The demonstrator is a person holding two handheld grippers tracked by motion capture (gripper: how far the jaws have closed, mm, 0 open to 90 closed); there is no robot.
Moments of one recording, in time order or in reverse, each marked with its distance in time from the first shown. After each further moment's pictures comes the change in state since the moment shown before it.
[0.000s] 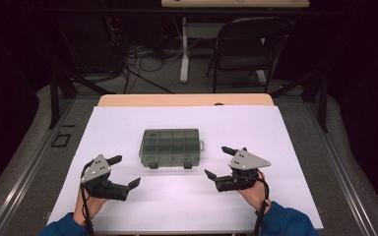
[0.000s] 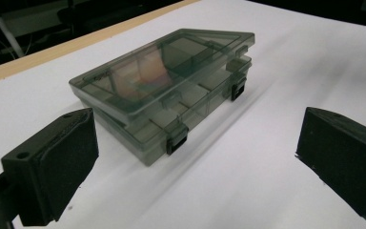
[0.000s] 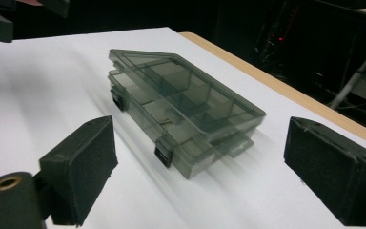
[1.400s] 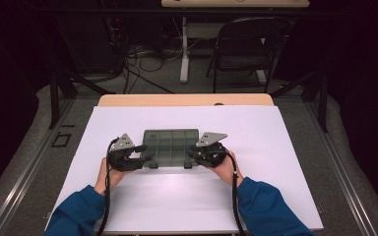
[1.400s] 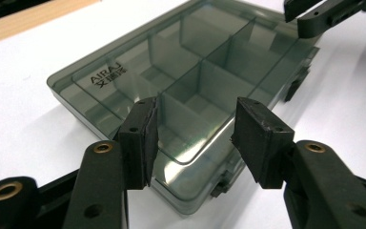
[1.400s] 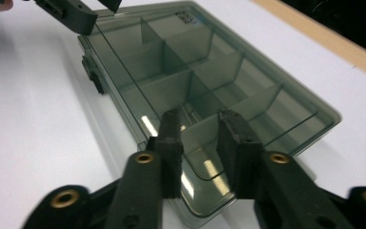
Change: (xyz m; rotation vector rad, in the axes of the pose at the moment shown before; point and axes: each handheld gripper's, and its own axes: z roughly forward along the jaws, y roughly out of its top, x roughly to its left) left arm 0.046 0.016 0.084 0.124 -0.061 -0.016; right arm -0.021 0.000 0.112 0.198 0.138 0.005
